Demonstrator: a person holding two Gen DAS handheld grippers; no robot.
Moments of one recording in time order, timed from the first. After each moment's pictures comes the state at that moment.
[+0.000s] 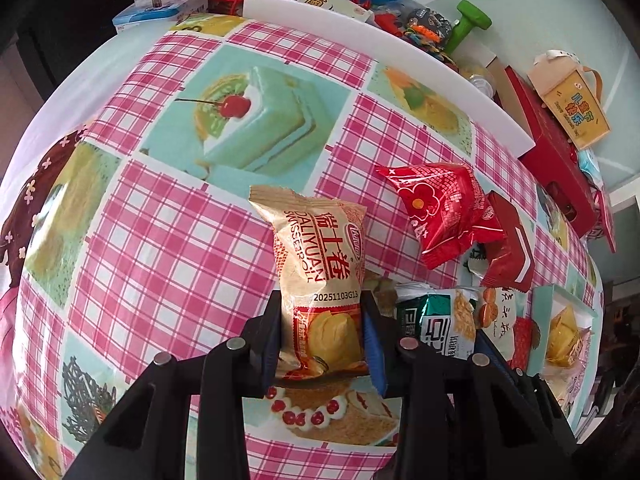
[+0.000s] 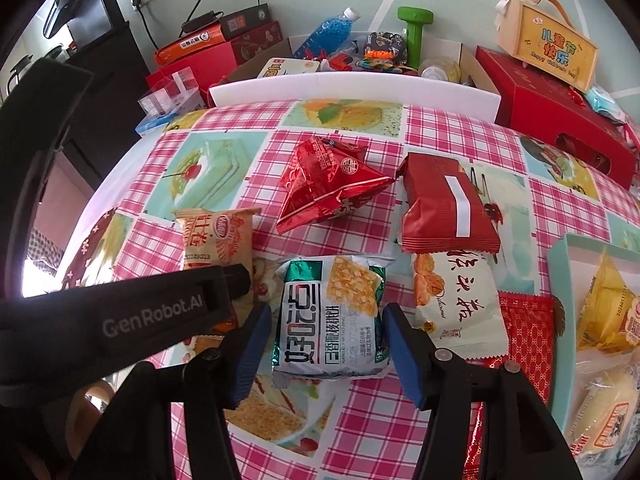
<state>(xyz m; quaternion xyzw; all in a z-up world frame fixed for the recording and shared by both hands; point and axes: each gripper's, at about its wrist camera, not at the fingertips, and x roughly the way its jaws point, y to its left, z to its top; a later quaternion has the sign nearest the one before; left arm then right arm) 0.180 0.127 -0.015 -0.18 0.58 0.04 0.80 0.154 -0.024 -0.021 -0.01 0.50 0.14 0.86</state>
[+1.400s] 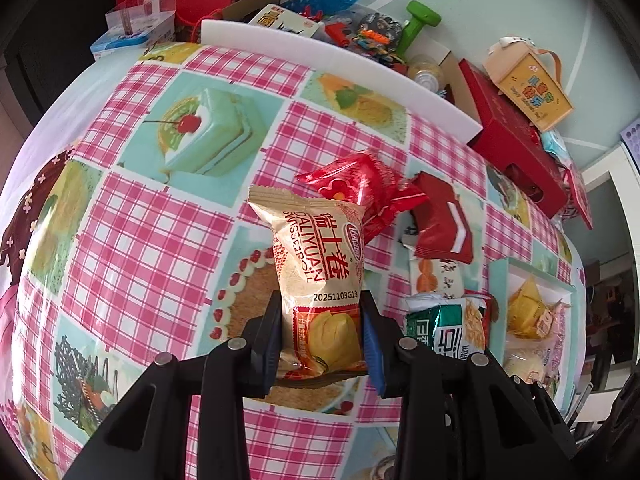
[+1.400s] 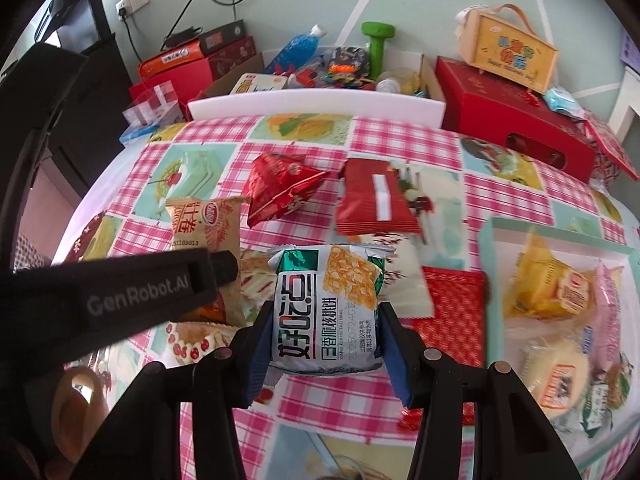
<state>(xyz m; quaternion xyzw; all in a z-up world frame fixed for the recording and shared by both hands) 0.163 0.065 0.014 -0.16 0.56 0.00 0.82 0.120 -0.063 0.012 -0.01 0.48 0.09 0.87</state>
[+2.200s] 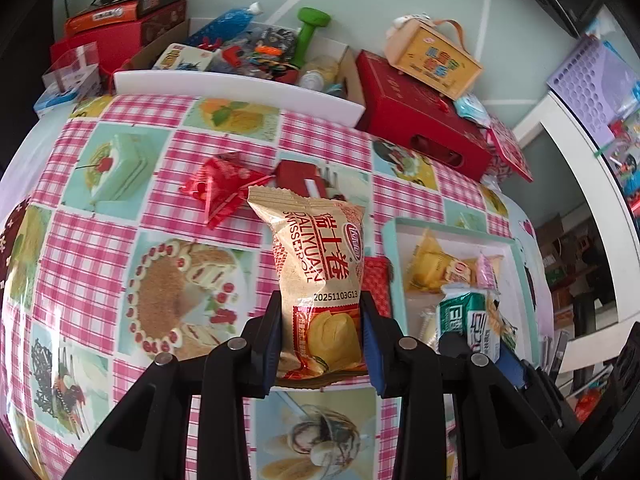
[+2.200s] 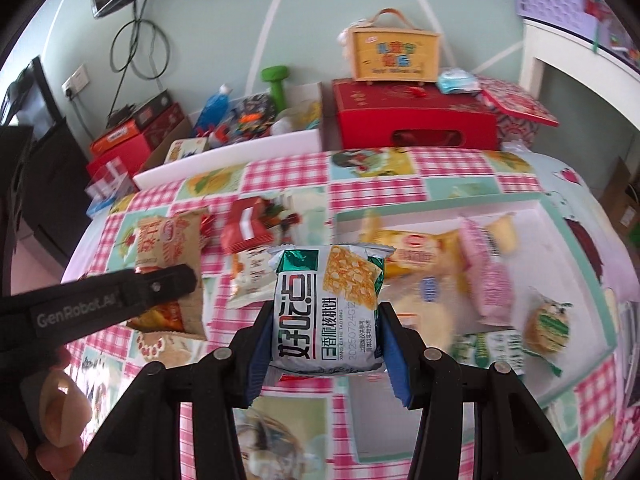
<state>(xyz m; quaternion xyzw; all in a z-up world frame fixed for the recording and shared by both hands) 0.134 -0.011 0.059 -0.12 0.52 -0.11 0.84 0.072 -0.177 0.058 0.07 0.44 -0.01 0.90</state>
